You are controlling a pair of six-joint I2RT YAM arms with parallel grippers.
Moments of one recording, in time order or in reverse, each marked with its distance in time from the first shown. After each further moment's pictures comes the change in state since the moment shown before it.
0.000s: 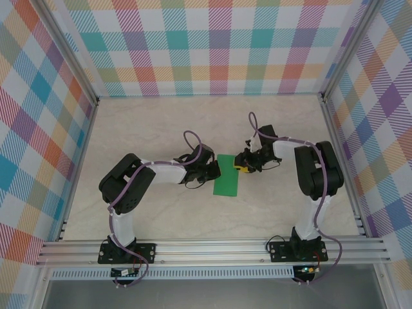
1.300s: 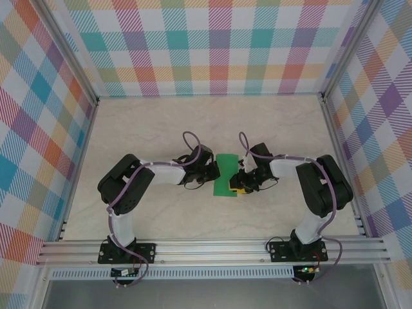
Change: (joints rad) left arm 0.000 -0.014 -0.021 0.010 0.007 0.000; right arm 0.145 -0.171 -0.258 0.057 0.014 -0.011
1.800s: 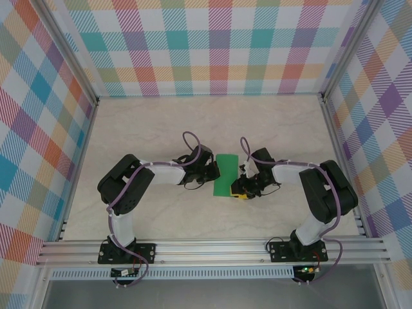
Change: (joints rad) left arm 0.000 -0.002 -0.001 0.000 0.003 -0.001; right arm 0.015 -0.056 -0.073 0.003 -0.005 0.010
